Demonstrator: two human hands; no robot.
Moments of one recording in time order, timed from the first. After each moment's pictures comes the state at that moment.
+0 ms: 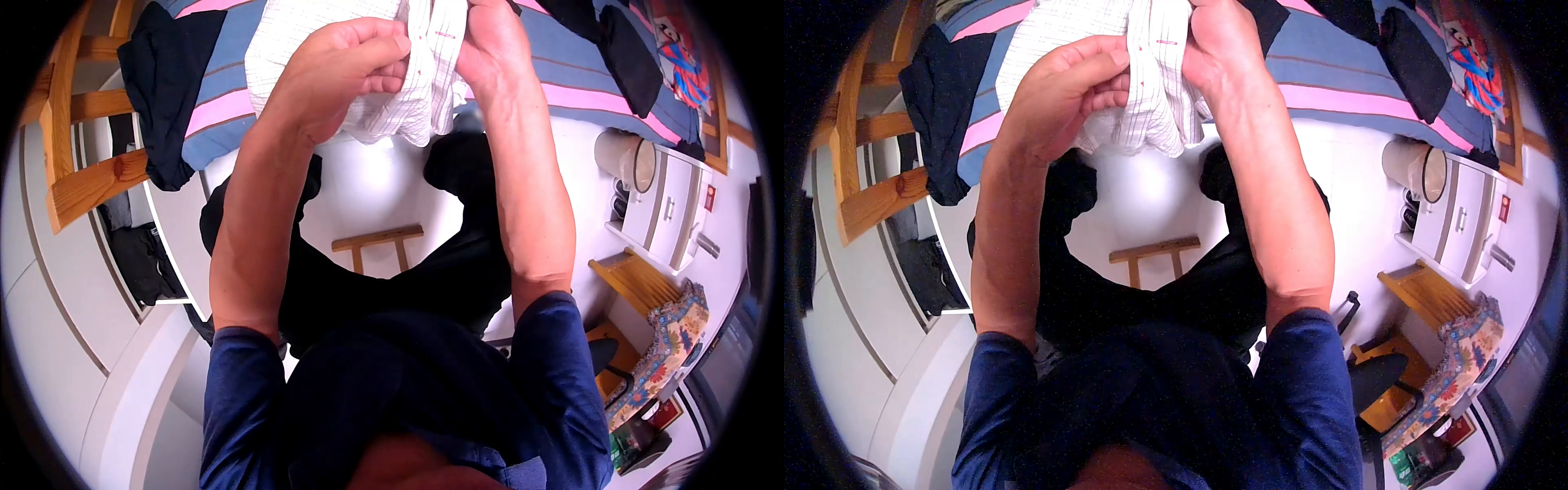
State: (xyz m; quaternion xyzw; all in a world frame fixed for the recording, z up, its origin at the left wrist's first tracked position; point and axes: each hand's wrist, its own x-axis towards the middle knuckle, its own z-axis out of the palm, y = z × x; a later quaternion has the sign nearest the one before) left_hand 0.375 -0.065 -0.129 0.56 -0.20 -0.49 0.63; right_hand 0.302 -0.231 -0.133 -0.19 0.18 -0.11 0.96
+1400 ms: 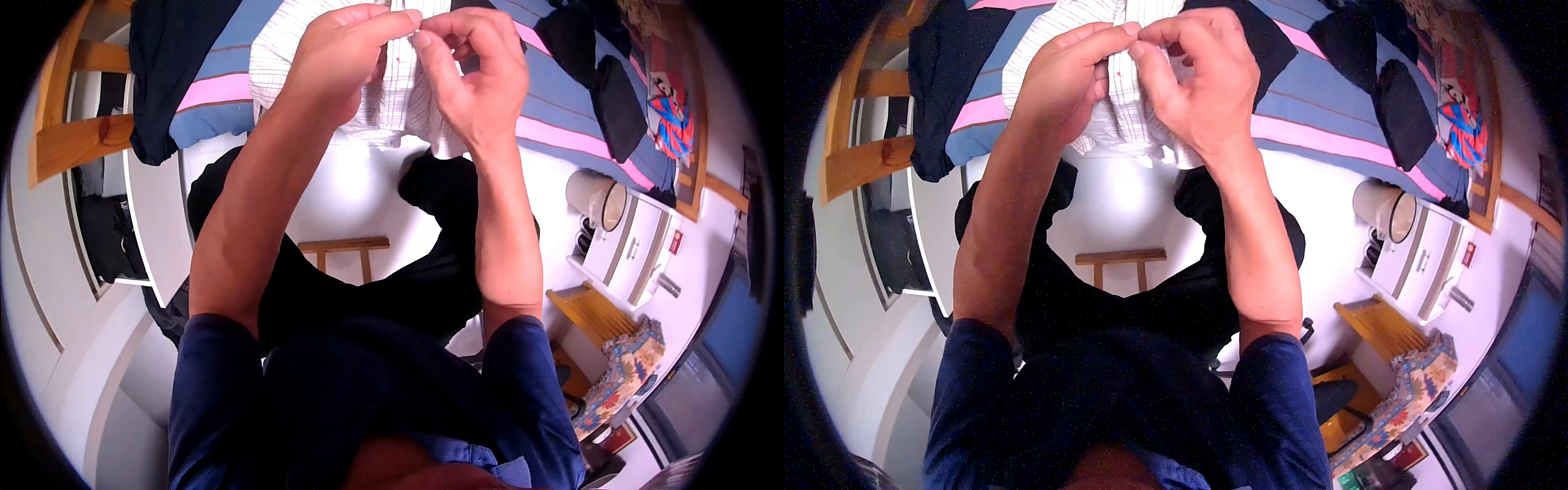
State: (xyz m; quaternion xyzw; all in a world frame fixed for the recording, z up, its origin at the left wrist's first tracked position) left_hand 0.380 -0.078 -0.124 0.50 -0.07 -0.39 0.77; right_hand 0.287 -0.202 -0.128 -0.86 0.04 -0.40 0.30
